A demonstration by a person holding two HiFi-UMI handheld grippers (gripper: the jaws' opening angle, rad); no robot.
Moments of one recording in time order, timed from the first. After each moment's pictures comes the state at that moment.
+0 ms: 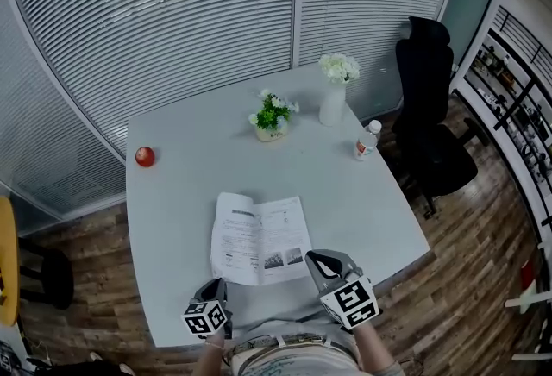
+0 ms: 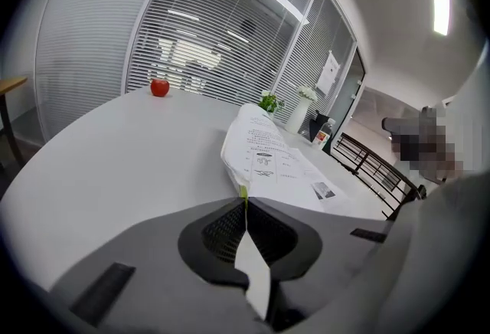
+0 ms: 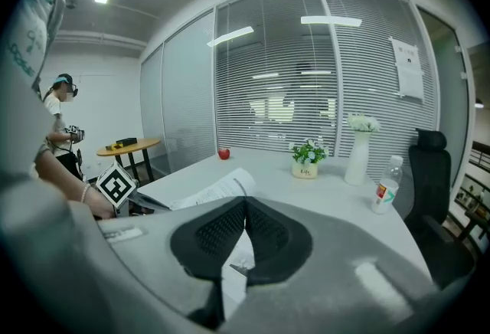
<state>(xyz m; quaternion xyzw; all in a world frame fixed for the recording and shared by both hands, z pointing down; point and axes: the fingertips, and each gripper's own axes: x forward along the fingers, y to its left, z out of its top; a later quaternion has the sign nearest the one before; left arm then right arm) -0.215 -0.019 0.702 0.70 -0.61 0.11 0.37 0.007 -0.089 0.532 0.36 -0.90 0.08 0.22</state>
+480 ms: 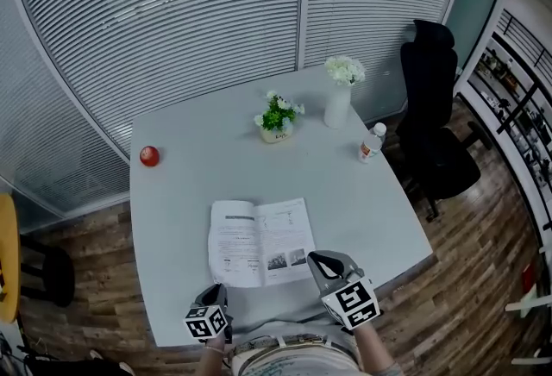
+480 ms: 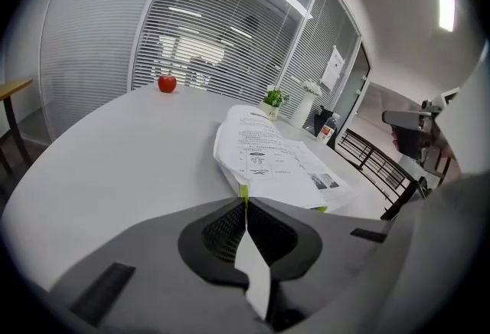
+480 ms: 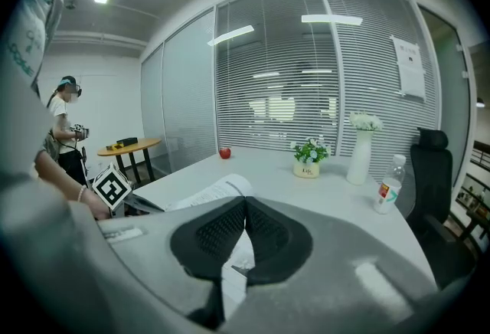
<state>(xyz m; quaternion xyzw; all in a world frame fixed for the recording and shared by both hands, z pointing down) -0.226 0.002 0.711 0.68 -0.61 0.12 0.38 0.001 -0.089 0.535 0.35 -0.90 0.09 0.22</state>
